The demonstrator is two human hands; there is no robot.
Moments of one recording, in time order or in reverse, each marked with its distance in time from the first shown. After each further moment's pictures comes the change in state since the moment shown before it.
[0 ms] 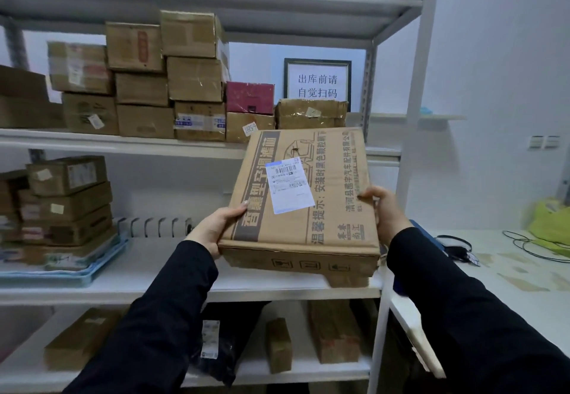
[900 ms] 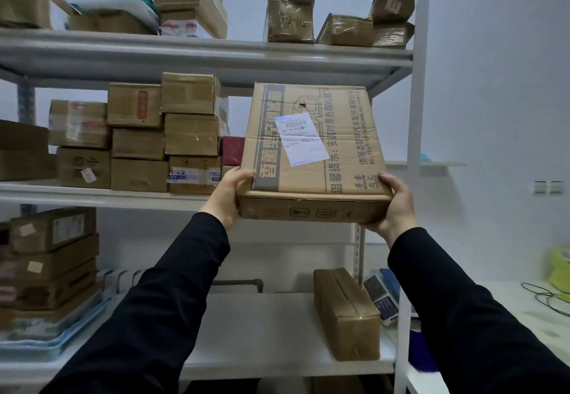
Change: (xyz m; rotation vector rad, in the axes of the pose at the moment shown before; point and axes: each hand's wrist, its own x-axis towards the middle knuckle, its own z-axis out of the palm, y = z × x) left_hand 0.050 0.126 0.068 0.106 -0.090 0.463; right_hand 0.065 -0.084 0.025 0.160 0.152 -0.140
